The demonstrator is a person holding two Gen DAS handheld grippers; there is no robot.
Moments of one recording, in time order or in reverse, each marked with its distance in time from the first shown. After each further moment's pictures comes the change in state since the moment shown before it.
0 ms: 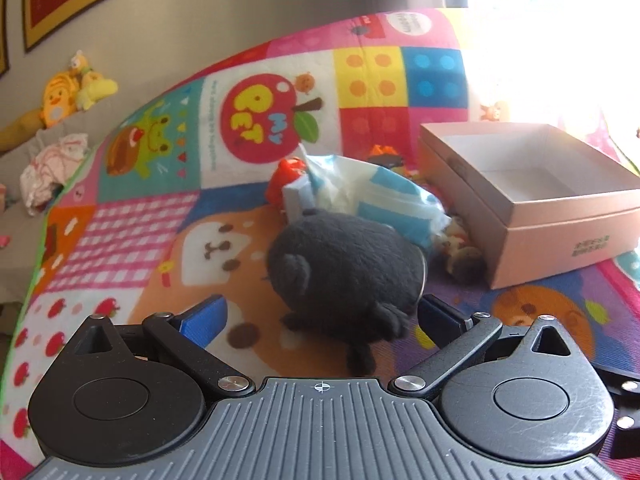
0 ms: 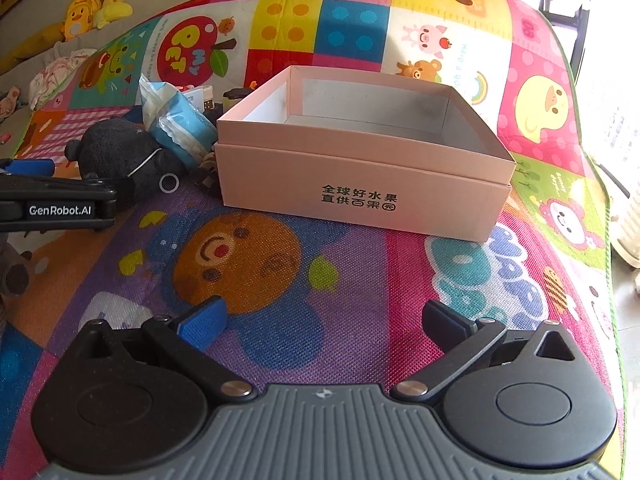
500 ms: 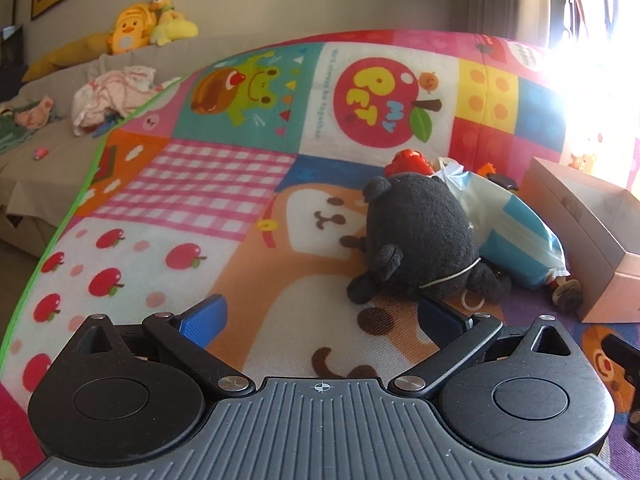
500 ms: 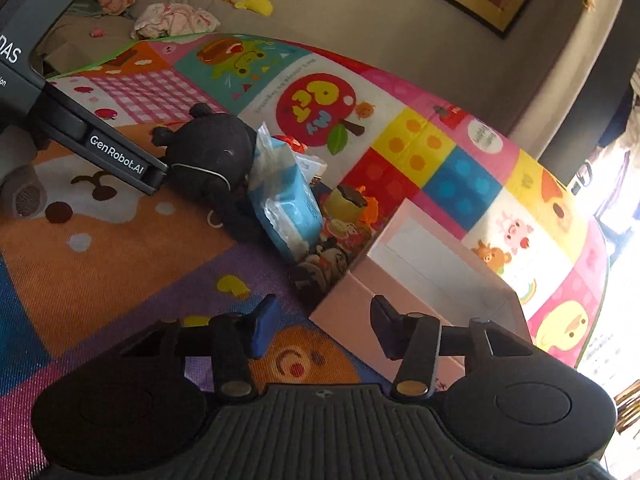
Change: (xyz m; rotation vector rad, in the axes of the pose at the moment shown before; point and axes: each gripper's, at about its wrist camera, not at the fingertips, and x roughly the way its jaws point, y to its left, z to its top) left arm 0.011 0.083 -0.020 -0.264 0.049 0.047; right arm 0.000 0.107 0.024 -0.600 -0.258 -0.060
